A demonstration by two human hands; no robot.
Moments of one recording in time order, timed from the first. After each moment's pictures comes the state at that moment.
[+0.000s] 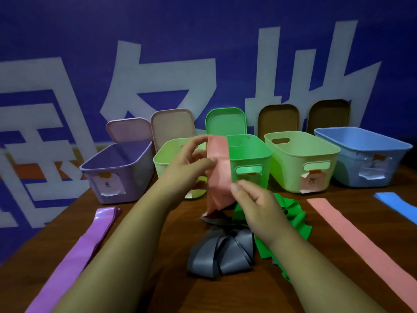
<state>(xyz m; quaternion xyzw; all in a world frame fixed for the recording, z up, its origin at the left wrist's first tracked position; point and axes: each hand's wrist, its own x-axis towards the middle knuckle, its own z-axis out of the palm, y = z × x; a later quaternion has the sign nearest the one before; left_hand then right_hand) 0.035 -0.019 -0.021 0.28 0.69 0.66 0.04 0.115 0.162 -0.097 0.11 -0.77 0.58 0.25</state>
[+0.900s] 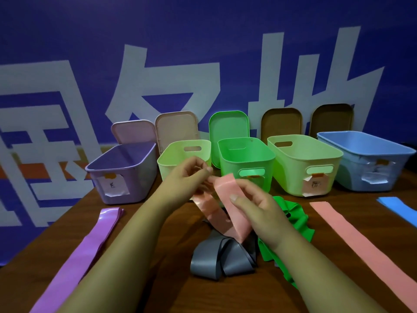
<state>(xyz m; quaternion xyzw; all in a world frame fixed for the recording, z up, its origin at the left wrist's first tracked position) 0.023 -0.034 -0.037 0.25 0.77 0.59 0.00 0.111 0.162 -0.096 0.11 -0.73 0.66 0.16</state>
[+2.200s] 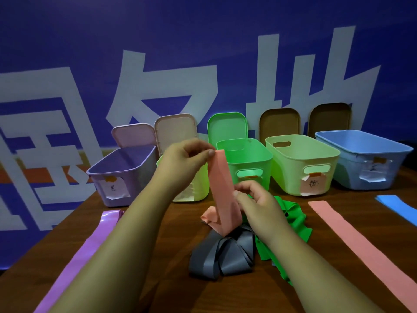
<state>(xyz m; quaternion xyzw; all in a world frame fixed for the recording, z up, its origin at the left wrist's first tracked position) 0.031 -0.025 0.004 0.30 0.80 0.48 -0.18 0.103 0.167 -0.104 0.00 -0.76 0.62 0.21</state>
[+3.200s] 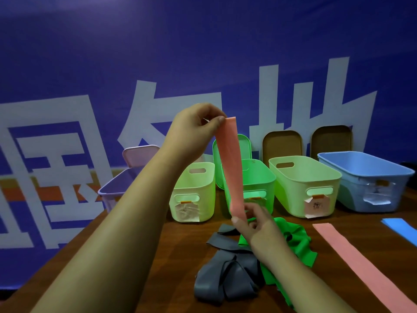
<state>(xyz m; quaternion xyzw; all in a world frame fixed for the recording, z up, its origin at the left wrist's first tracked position) 0.046 -0.003 0.120 0.34 0.79 0.42 -0.30 0.093 0.169 -0.113 0.00 -0.80 0.56 0.22</state>
